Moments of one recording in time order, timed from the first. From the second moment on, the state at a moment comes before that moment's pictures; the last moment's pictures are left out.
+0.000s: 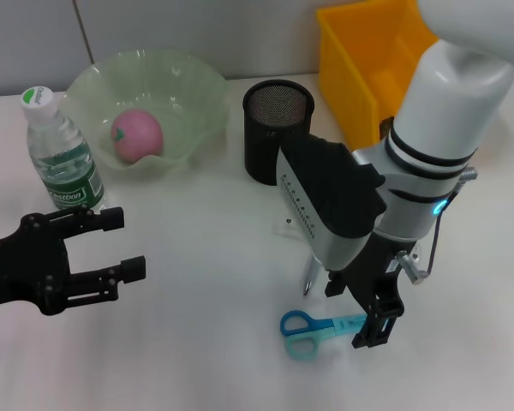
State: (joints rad) left arm -0.39 -2.06 0.68 0.79 1.91 1.80 -1.34; right arm 0.90 2.09 -1.62 -1.01 -2.51 -1.67 1.85
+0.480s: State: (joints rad) left arm -0.38 -2.06 0.68 0.78 1.92 1.79 -1.32; right arm 0.91 2.09 -1.65 -0.98 -2.49 -1.62 1.86
